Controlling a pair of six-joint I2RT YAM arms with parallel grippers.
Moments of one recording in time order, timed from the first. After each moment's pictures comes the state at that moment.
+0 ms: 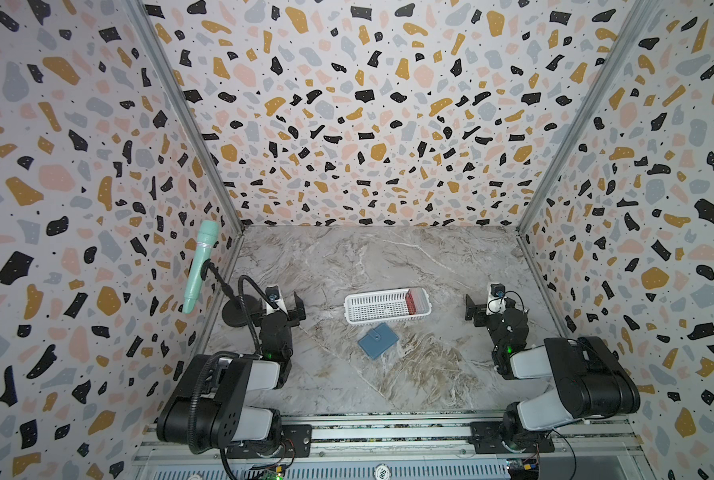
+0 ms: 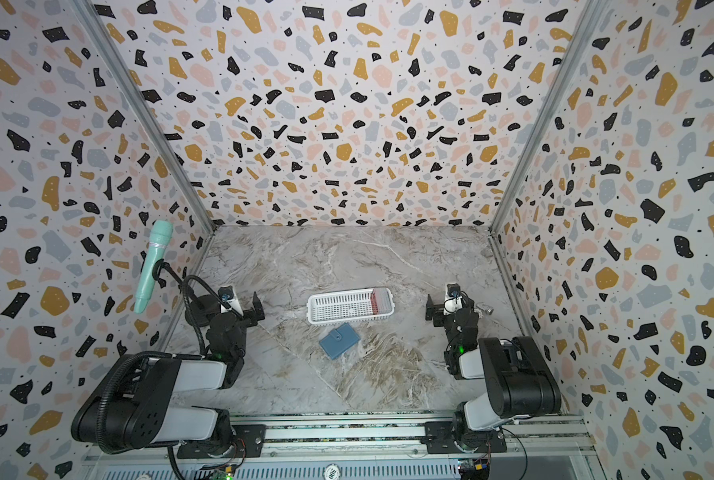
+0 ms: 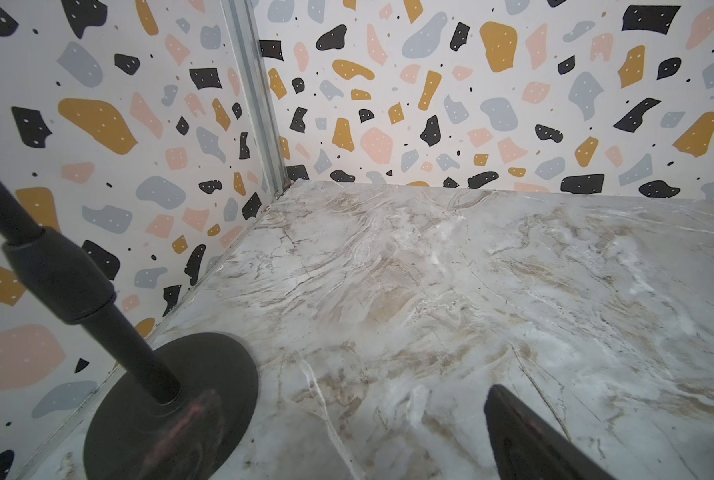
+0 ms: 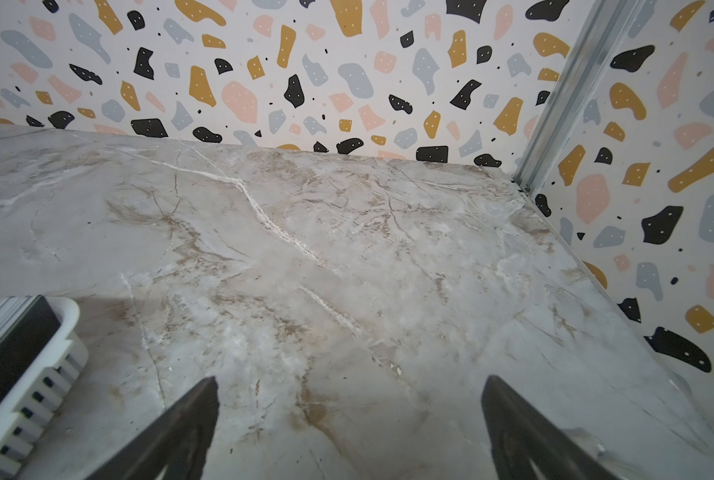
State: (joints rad) left arm -0.12 1.39 0.18 1.04 -0.37 0.00; right arm 0.06 1.49 0.20 1.09 -0.01 -0.09
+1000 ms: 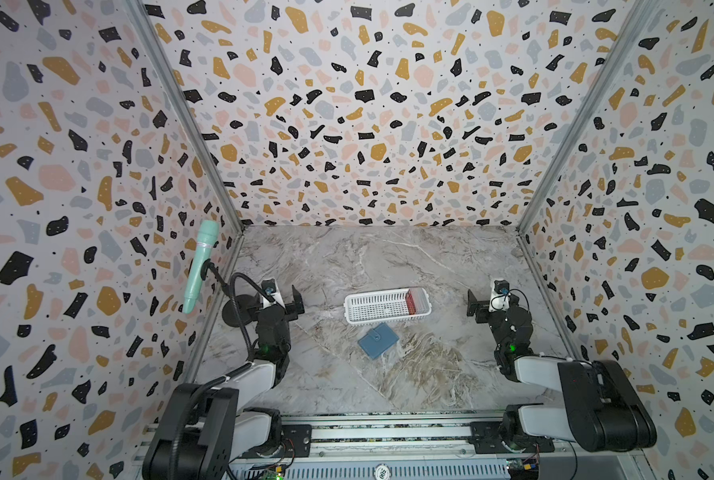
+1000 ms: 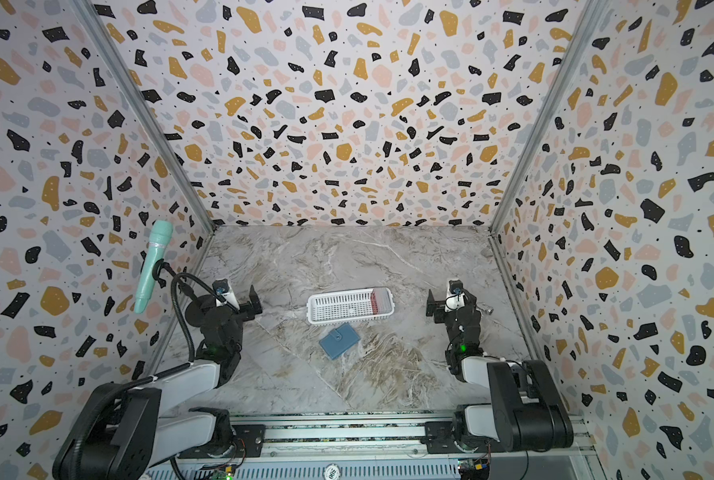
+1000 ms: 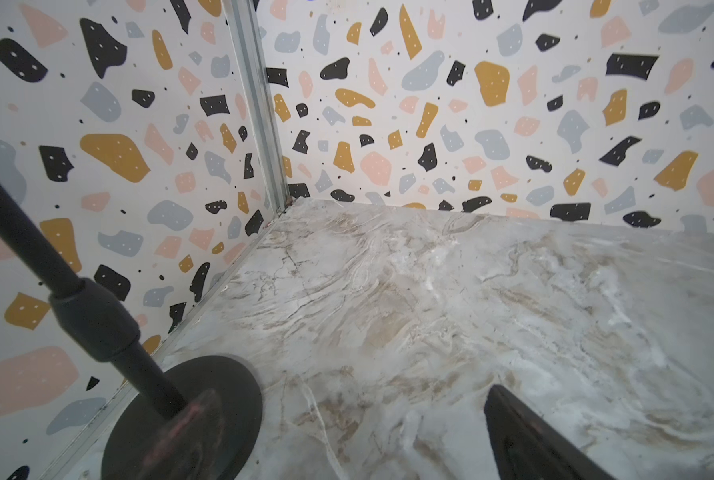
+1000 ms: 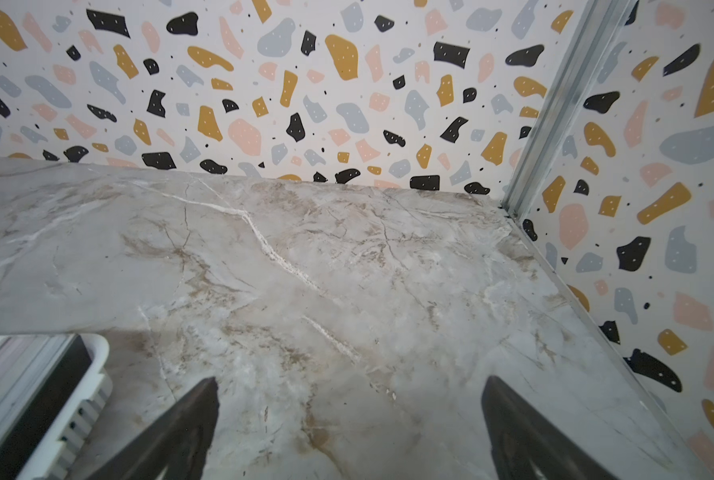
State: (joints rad) left arm -0.13 1.16 0.28 0.73 -0.37 -0.06; right arm 0.09 1.26 0.24 0.88 0.04 -0.06
